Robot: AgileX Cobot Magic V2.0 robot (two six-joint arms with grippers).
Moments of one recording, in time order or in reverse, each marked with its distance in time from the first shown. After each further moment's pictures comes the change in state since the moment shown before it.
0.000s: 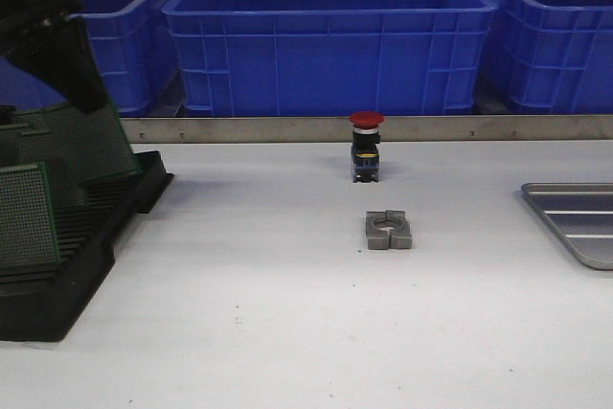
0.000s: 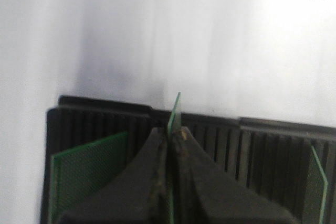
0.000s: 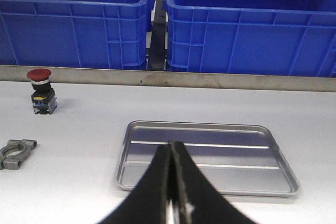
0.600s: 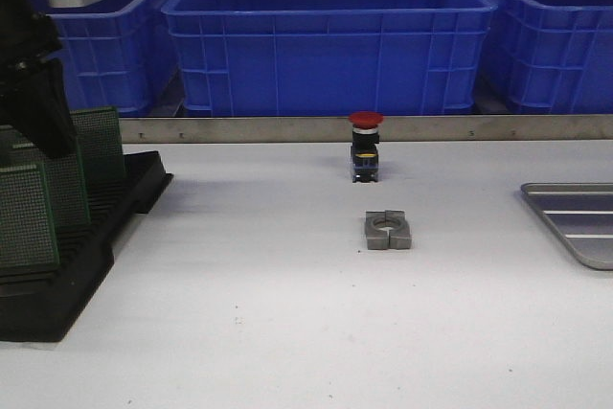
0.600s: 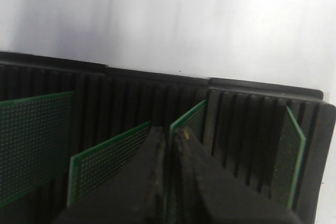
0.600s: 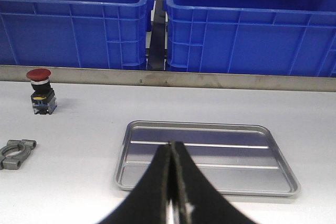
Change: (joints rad) left arm 0.033 -0.013 0.150 0.072 -0.033 0.000; right arm 0.000 0.000 0.000 0.000 0.000 0.000
